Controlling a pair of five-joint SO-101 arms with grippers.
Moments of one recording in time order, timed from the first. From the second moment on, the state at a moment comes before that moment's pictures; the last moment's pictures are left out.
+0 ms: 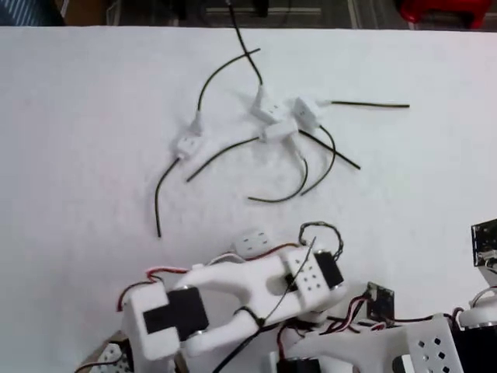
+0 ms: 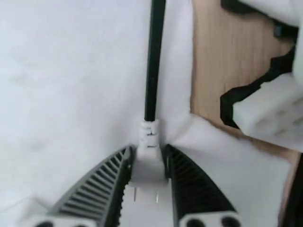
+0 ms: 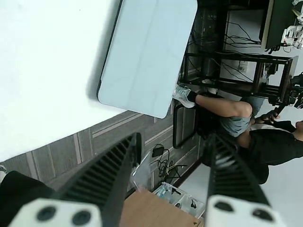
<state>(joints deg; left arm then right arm) 63.0 17.1 17.8 70.5 -29.7 78.2 -64.9 33.7 74.7 86.9</state>
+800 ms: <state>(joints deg) 52.4 -15.3 44.7 39.9 -24.2 75.7 -64.9 33.7 83.3 84.2</state>
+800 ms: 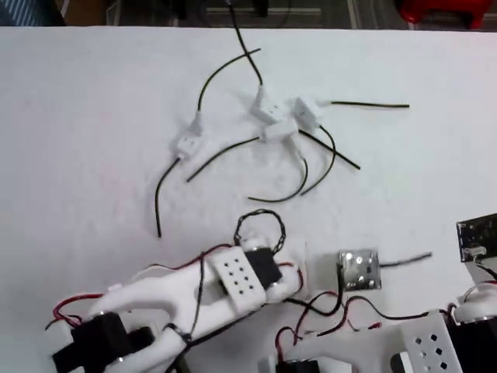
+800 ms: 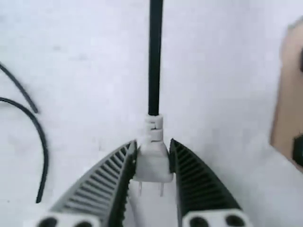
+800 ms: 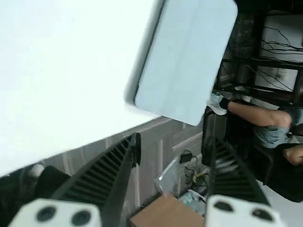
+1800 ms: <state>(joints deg) 23.3 -31.2 31.6 22.0 31.8 66.1 -90.1 59.3 78.9 78.1</state>
